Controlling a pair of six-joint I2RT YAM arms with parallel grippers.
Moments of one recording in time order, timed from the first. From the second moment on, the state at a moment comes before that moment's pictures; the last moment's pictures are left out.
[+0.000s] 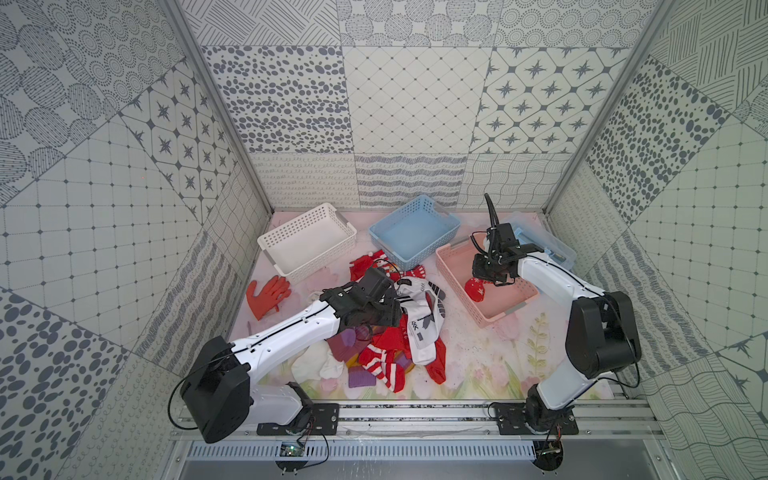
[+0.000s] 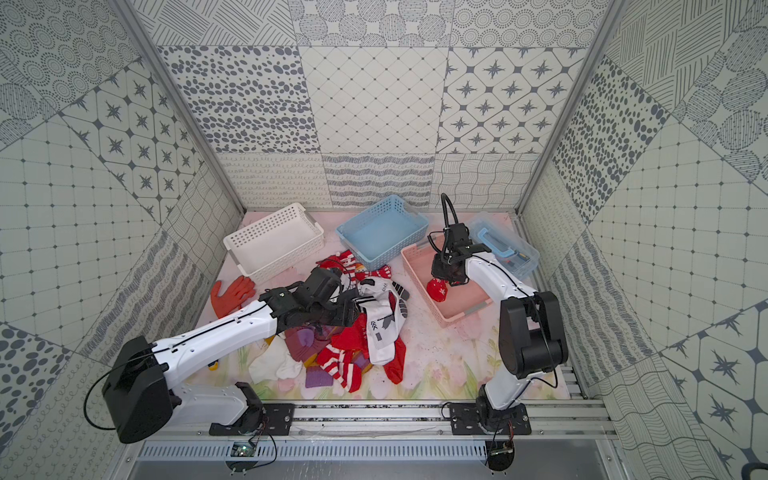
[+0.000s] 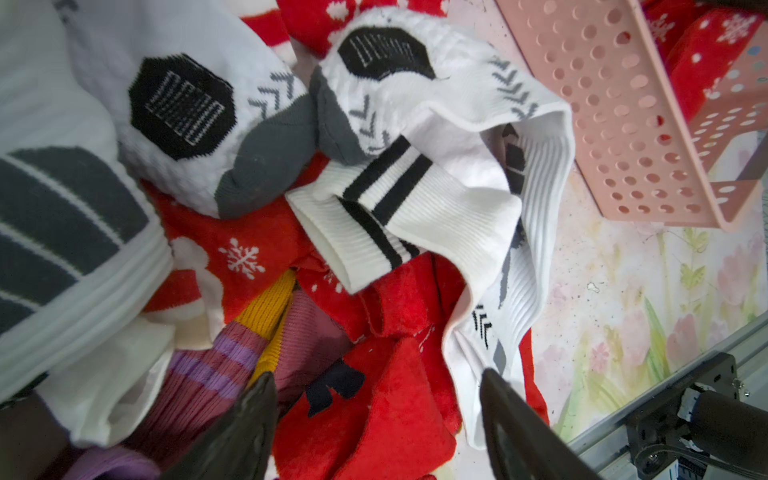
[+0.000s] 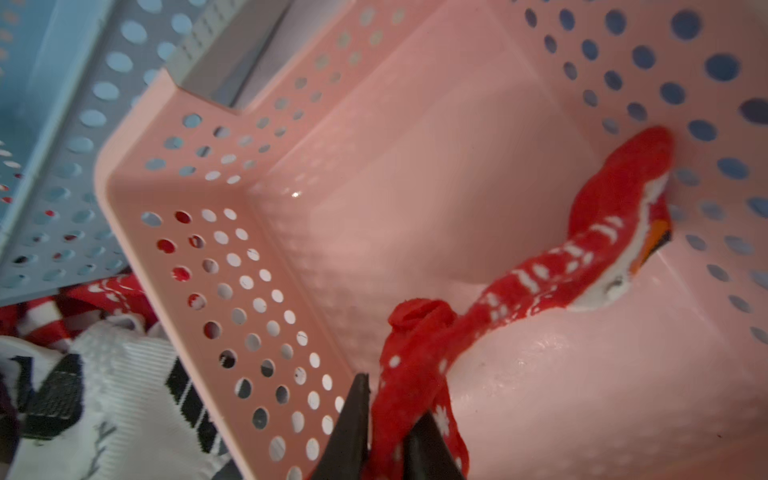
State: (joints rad) left arm -0.78 1.33 0.92 -0.61 0.03 -0.59; right arm 0.23 1.68 1.20 -0.63 -0.08 0.41
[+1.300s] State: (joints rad) left arm -0.86 1.50 0.97 -0.71 0.03 -0.61; right arm 0.31 1.51 1.19 -0.70 -0.15 0.42
